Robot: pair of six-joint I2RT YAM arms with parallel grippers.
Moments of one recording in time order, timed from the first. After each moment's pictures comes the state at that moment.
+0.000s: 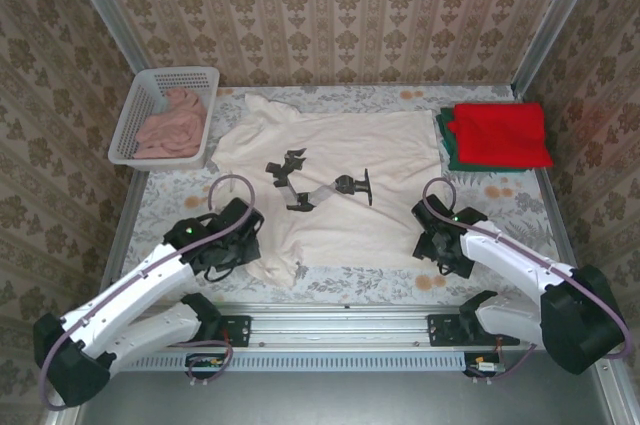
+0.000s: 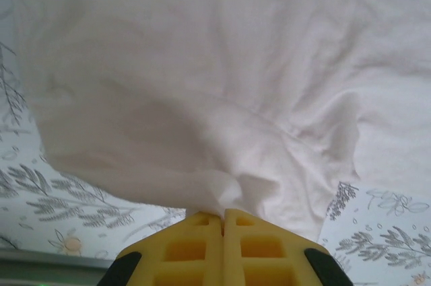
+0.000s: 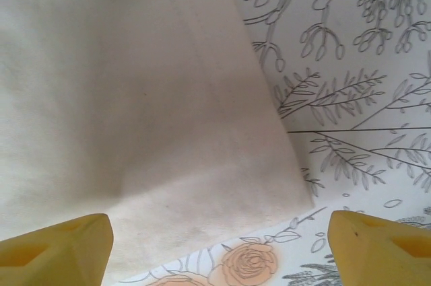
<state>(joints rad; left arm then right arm) -0.75 0.88 0.75 -1.08 -0.14 -0.91 0.45 1.15 0.59 -0.93 0.21 0.98</state>
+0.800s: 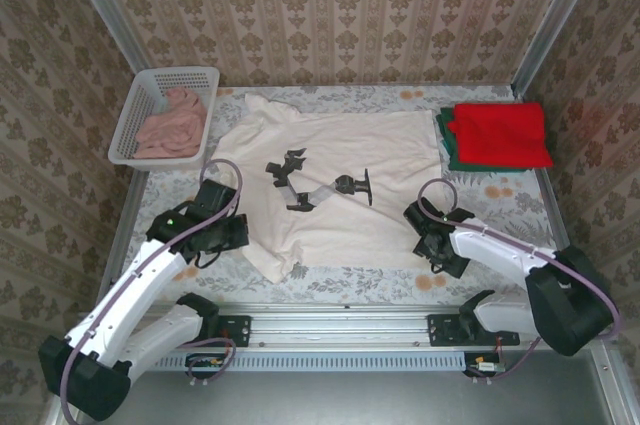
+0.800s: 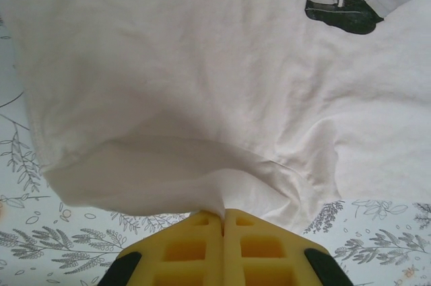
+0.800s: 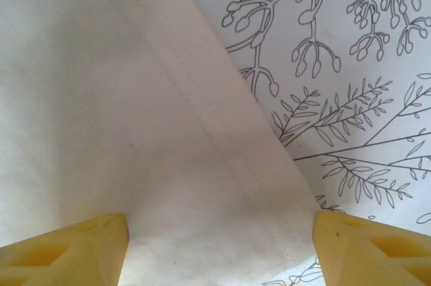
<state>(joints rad) -0.50 0.88 0.79 -1.02 0.00 -0.58 0.51 1.28 0.59 -0.86 0.30 1.16</state>
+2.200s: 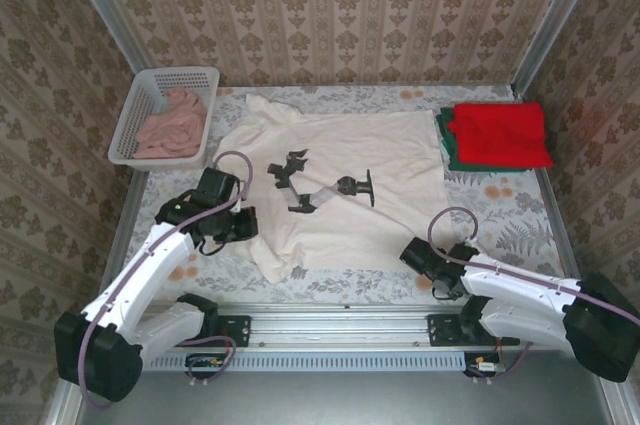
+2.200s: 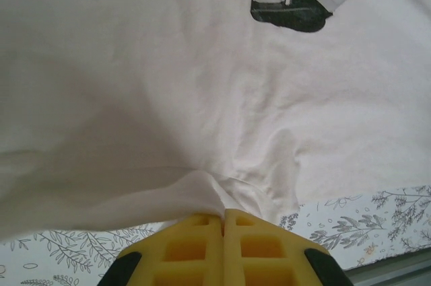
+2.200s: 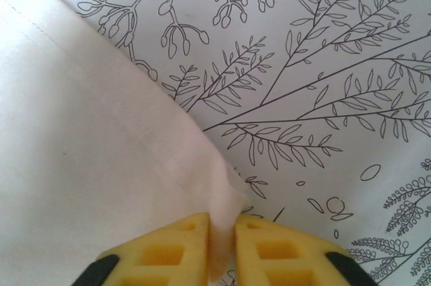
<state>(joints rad) -0.41 1.00 0.79 -0.91 0.21 -0.44 0.78 1.02 0.36 -0.86 0.52 1.71</state>
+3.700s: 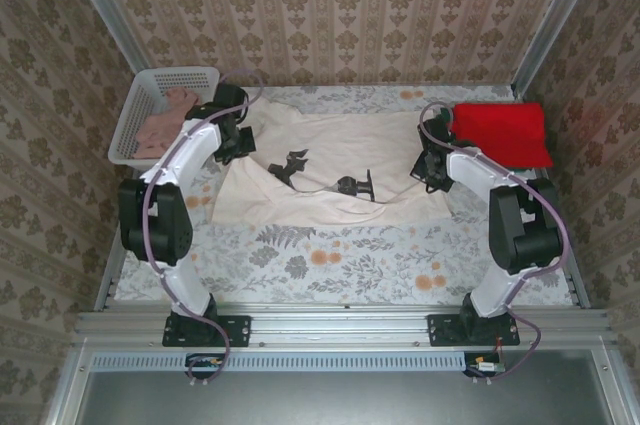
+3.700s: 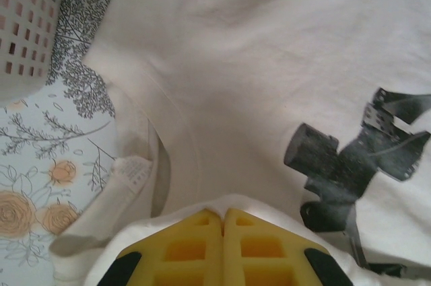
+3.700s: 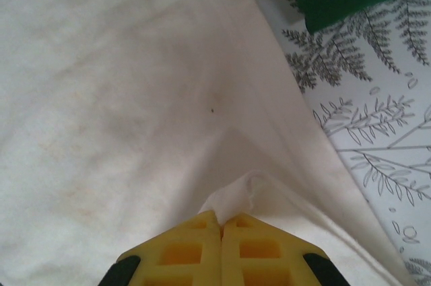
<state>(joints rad) -0.25 1.81 1.53 -0.90 -0.10 -0.39 0.16 1.72 1.14 -0.60 0.18 0.73</state>
